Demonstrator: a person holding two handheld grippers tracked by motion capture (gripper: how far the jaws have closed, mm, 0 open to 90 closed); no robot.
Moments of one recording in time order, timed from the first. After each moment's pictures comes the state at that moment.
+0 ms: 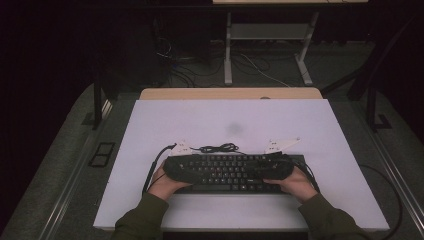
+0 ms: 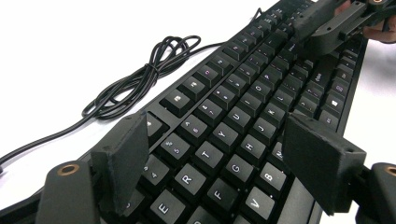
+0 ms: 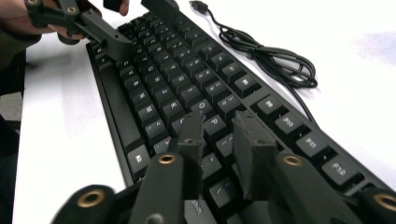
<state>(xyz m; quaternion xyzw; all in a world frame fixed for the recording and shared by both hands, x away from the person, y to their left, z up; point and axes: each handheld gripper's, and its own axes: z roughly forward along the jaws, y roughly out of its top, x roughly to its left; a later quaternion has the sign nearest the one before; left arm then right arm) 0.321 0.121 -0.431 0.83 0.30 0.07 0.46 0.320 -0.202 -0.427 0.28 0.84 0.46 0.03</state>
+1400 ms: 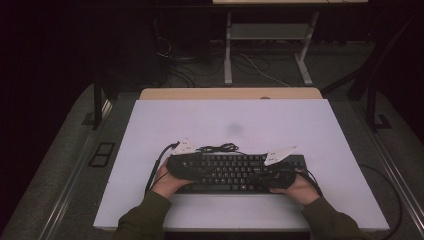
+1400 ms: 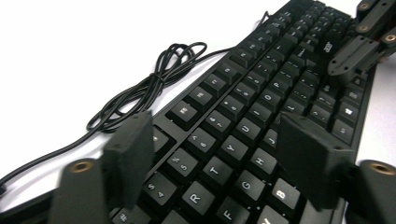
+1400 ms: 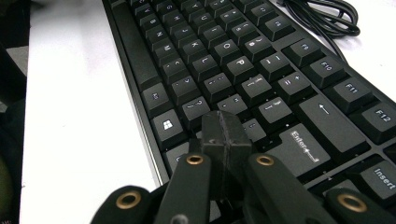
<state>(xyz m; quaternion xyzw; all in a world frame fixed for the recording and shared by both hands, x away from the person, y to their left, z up) 0.327 0.115 -0.432 0.84 0.30 0.09 0.45 0.306 -0.207 -0.440 0.25 0.88 0.41 0.01</state>
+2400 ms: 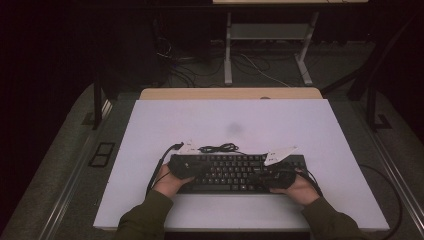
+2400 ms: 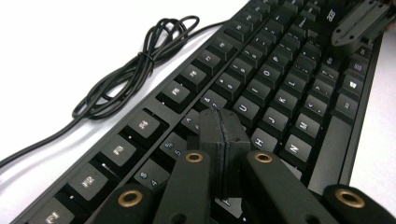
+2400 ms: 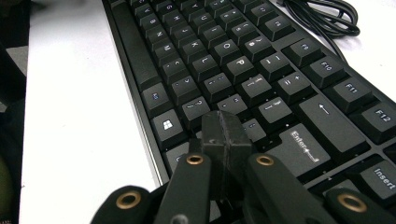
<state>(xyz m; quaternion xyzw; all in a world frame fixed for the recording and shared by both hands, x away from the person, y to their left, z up) 0.329 0.111 -0.434 0.87 0.28 0.07 0.41 0.306 -0.207 -0.440 0.25 0.88 0.41 0.01</state>
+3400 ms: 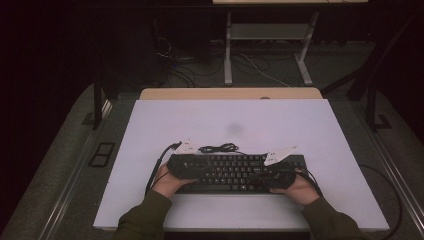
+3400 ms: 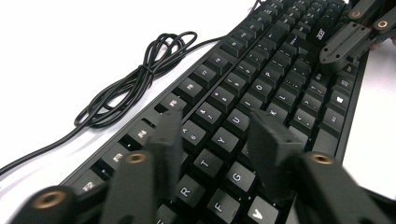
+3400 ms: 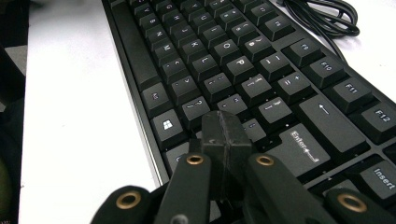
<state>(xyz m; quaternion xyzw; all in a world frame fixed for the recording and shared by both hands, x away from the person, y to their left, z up) 0.326 0.112 -0.429 0.85 0.28 0.07 0.44 0.306 -0.206 -0.440 0.25 0.88 0.41 0.01</state>
